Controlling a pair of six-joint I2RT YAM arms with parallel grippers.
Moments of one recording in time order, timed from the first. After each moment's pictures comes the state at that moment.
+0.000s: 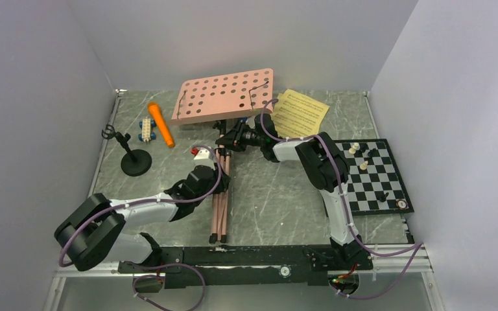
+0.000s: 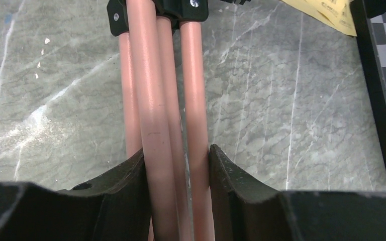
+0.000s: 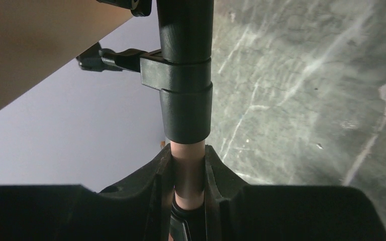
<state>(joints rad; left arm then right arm) -0.76 1.29 0.44 0.36 -0.30 -0.66 0.56 2.22 1.31 0.63 -0.63 1.18</state>
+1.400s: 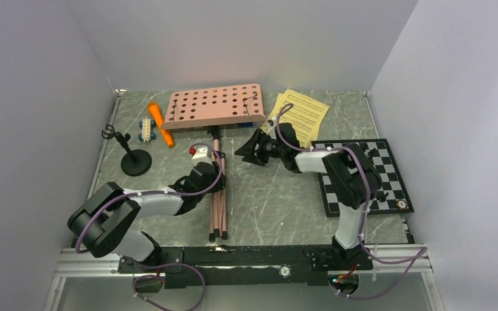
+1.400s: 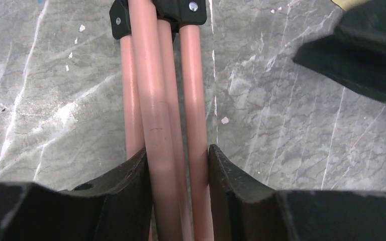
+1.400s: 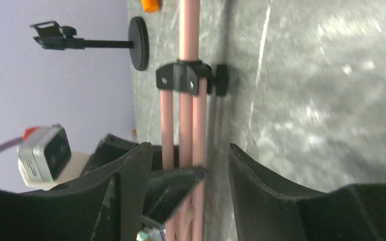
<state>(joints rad) -0.71 1.43 0.47 0.36 -0.31 -0.72 0.49 1.94 0.98 0.49 -0.58 1.06</state>
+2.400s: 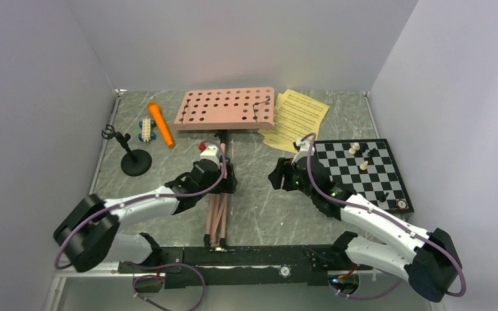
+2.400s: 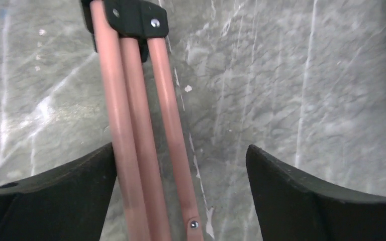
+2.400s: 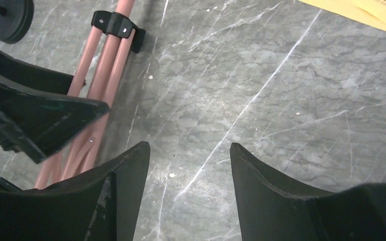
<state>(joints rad) -0.77 1.33 0.57 0.11 -0.23 -0.59 0.72 0.99 0.58 -0.13 0.15 0.55</state>
